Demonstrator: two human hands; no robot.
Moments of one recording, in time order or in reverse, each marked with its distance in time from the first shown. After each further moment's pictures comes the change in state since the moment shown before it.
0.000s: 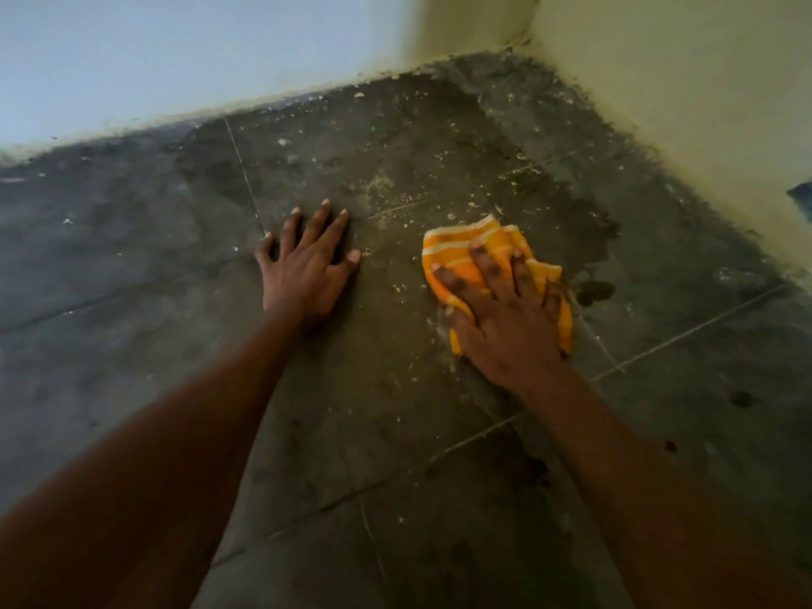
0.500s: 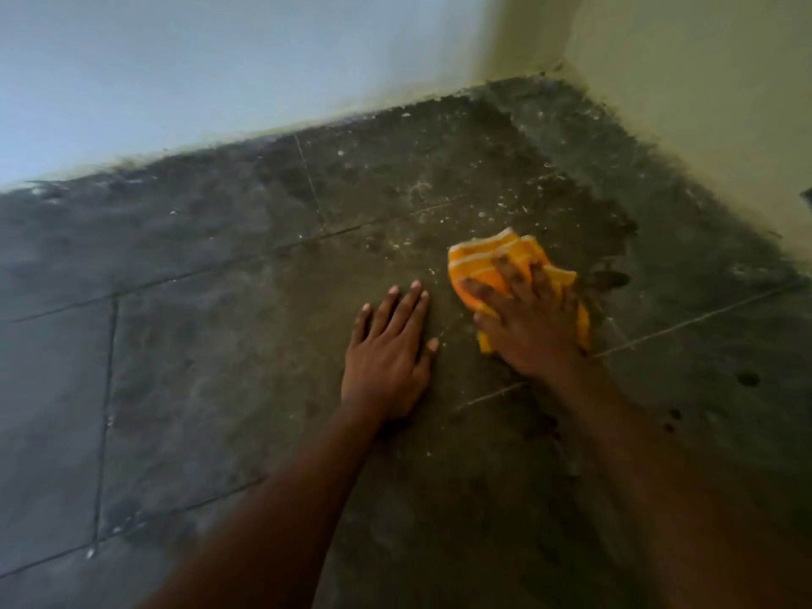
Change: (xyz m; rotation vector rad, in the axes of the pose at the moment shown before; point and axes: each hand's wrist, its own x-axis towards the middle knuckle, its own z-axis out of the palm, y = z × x) left_hand -0.152 0.050 0.037 -0.003 0.035 0.126; right_hand -0.027 -0.003 -0.004 0.001 -0.097 -0.049
